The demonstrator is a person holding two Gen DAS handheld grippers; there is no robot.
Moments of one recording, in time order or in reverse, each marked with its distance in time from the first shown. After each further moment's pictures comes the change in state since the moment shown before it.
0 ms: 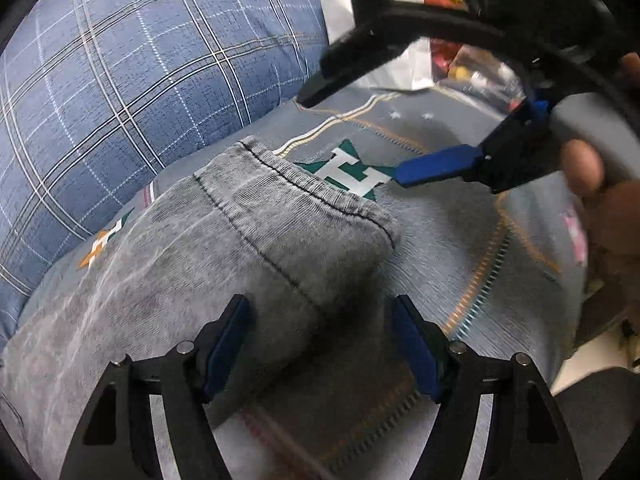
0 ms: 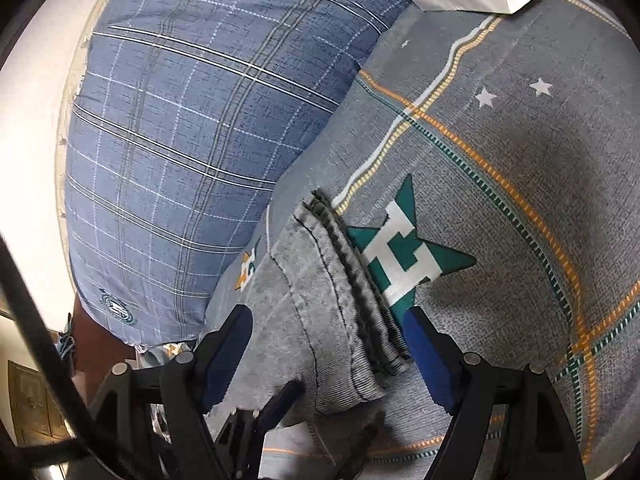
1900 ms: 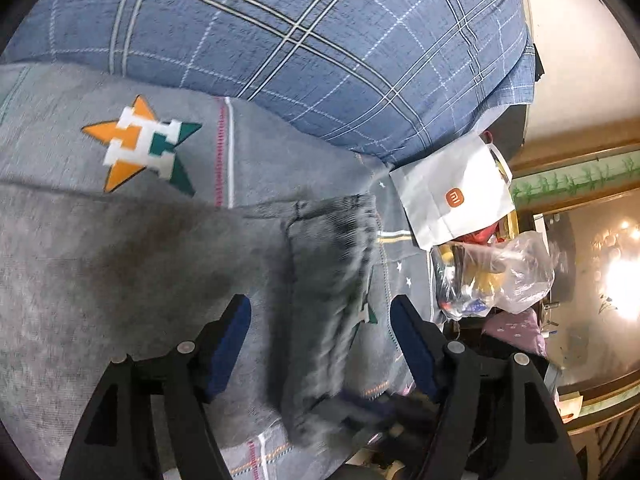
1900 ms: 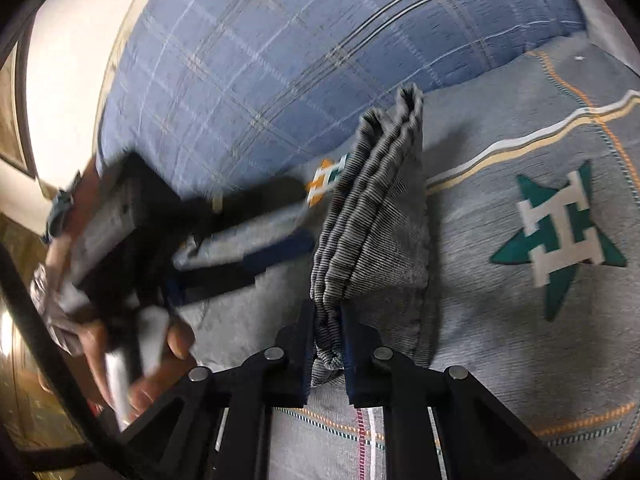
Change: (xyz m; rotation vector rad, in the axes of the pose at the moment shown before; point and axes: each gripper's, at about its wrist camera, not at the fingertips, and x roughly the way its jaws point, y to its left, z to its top) left arm -0.011 0.188 0.026 -0.898 0.118 -0.552; right arm 0.061 0.108 -0.060 -0.439 0.204 0.042
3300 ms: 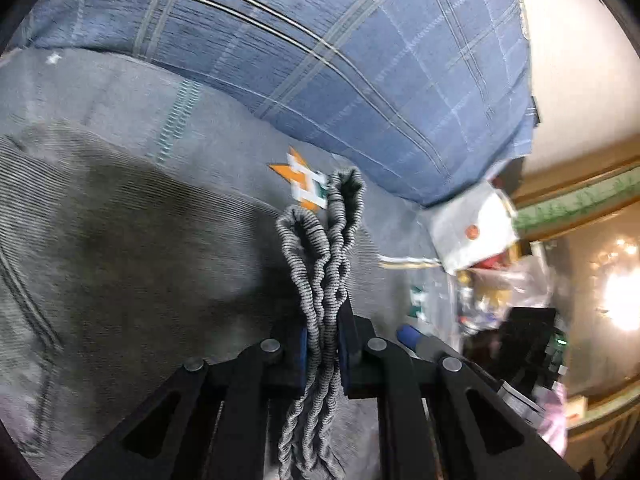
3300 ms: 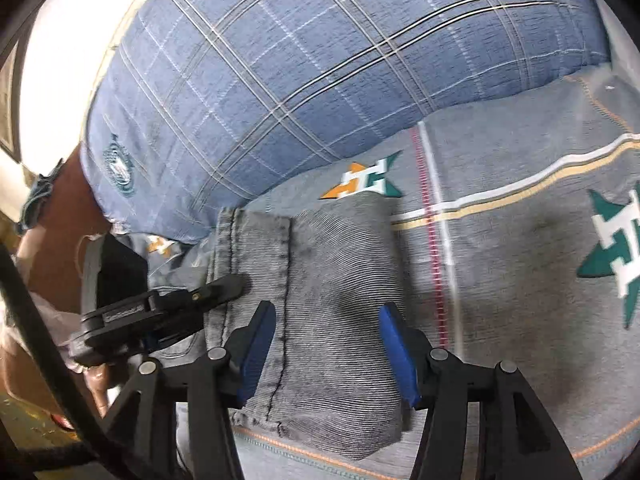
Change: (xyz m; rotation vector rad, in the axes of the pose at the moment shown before) left arm -0.105 0.137 -0.016 -0.020 -0.147 0.033; right arm 0.055 0.035 -0.007 -0.052 -0.083 -0.081
